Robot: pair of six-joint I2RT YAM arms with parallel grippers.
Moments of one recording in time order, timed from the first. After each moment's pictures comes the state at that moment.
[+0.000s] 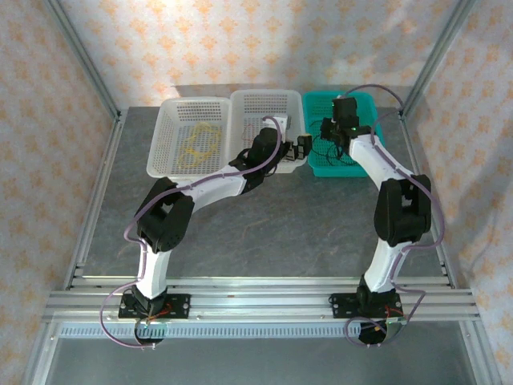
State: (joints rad) left arm -0.68 2.00 1.49 0.27 -0.17 -0.39; right arm 0.18 1.85 1.51 -0.39 0.12 0.32
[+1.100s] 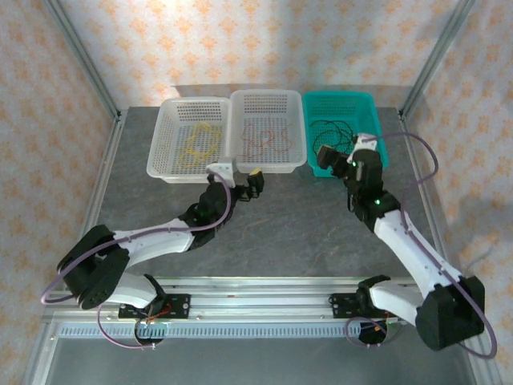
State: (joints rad) left arm -0.74 1.36 0.61 0.58 -0.49 -0.42; right arm 0.28 1.04 0.75 -0.03 0.20 0.41
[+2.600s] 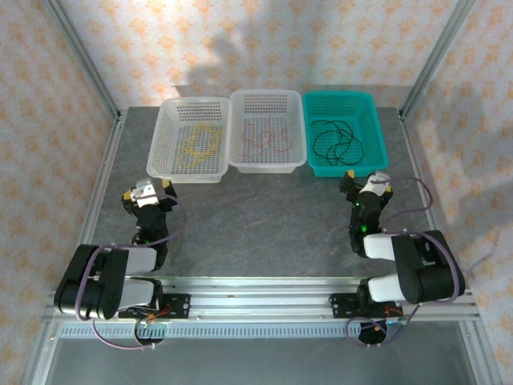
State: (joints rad) left arm -0.04 1.30 0.11 1.08 -0.48 -0.08; right arm 0.12 1.38 0.23 0.99 0.42 0.22
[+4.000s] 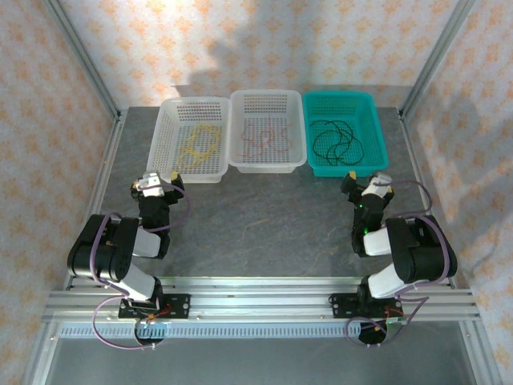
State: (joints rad) left arm -0.02 1.54 0.20 1.25 -0.31 -0.10; right arm 0.06 1.51 0.20 1.16 0.34 0.22
